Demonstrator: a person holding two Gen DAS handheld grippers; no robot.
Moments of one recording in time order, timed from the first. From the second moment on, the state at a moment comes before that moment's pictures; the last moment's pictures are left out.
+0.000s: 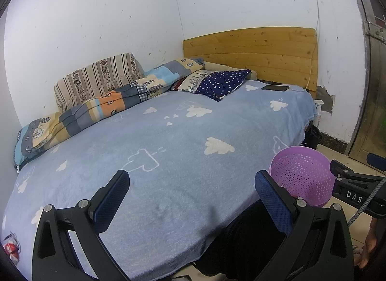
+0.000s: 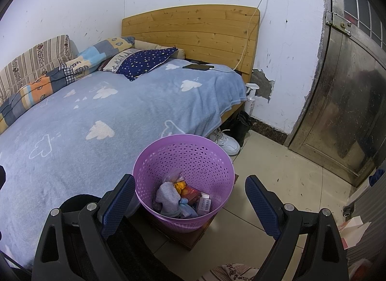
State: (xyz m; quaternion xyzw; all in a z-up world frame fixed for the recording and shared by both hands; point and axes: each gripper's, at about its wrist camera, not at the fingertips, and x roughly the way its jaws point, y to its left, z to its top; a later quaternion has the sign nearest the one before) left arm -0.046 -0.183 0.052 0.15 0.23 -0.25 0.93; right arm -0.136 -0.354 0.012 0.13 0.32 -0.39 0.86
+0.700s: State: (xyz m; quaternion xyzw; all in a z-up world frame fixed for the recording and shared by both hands) left arm -0.048 -0.184 0.051 0.15 0.23 -0.25 0.93; right arm -0.136 -0.354 0.011 0.13 0.32 -0.39 0.86
